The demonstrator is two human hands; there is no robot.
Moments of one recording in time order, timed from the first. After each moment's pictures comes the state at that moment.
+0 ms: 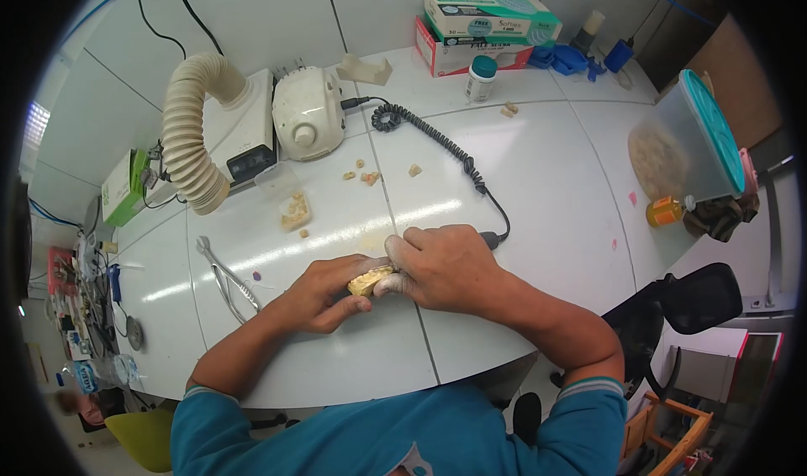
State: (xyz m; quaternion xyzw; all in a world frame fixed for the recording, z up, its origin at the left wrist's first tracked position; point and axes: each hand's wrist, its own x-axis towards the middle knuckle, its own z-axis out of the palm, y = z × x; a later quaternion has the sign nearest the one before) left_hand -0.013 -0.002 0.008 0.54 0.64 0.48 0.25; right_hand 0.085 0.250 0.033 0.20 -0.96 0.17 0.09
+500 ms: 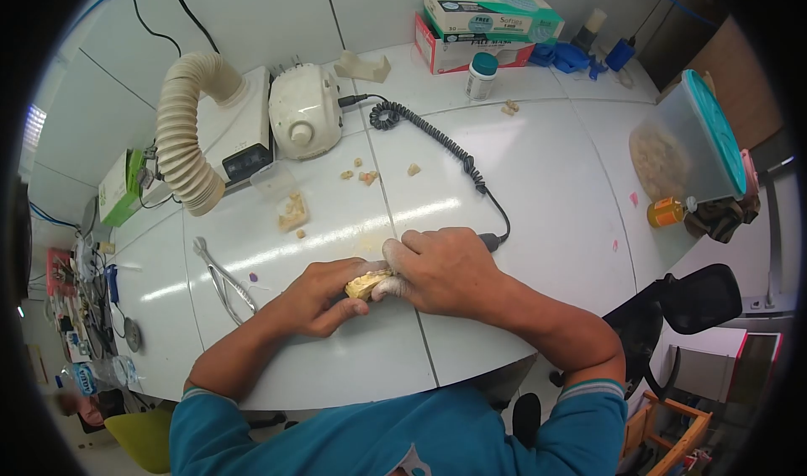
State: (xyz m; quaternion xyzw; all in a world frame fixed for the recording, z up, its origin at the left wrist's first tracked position) left_hand -0.014 -0.004 0.009 0.53 0.65 0.46 0.29; right_hand 0.086 0.249 0.032 0.20 -0.96 0.18 0.08
